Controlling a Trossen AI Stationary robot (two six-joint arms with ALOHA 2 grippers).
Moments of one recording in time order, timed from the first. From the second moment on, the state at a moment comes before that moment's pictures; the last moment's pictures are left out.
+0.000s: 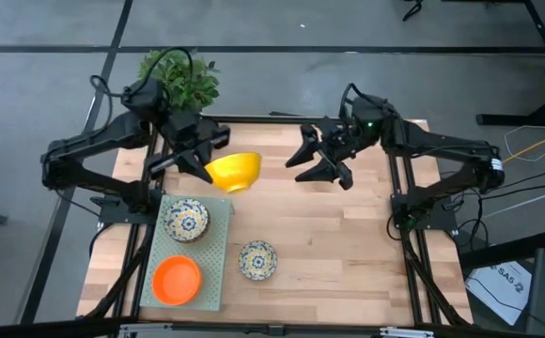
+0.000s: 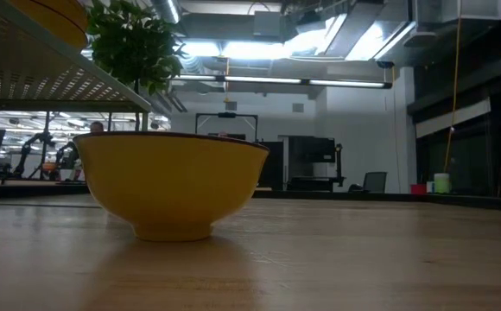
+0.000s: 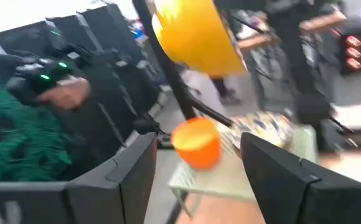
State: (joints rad) left arm 0.28 1.14 1.37 0.00 1.11 -0.44; right arm -0.16 1.31 1.46 -0.18 -0.63 0.32
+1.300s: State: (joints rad) left arm -0.11 0.97 1.48 -0.95 0.18 -0.34; right arm -0.08 1.30 1.44 -0.68 -0.24 0.31
